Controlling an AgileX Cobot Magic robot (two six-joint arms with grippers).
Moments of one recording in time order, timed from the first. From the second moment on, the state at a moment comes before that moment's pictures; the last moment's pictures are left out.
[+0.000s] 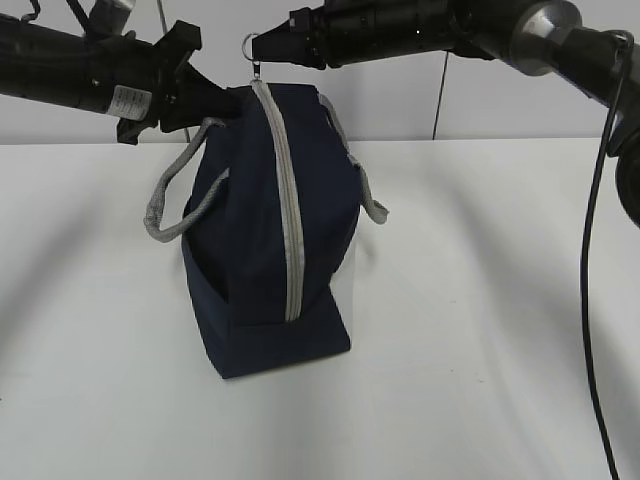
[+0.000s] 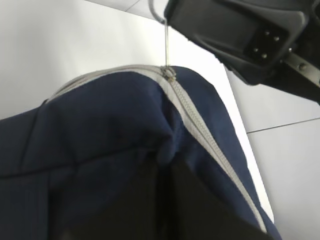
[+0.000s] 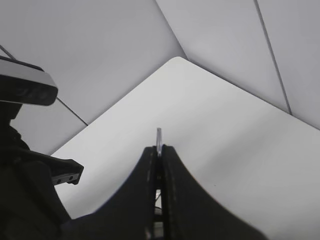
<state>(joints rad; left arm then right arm) -0.14 1.89 -1.39 -1.32 0.85 0.80 0.19 2.51 -2.43 -1.86 -0.95 2.12</state>
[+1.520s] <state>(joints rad) -0.14 1.88 -1.54 -1.04 1.02 0.78 0.19 2.59 -2.44 -1.86 -0.95 2.17</state>
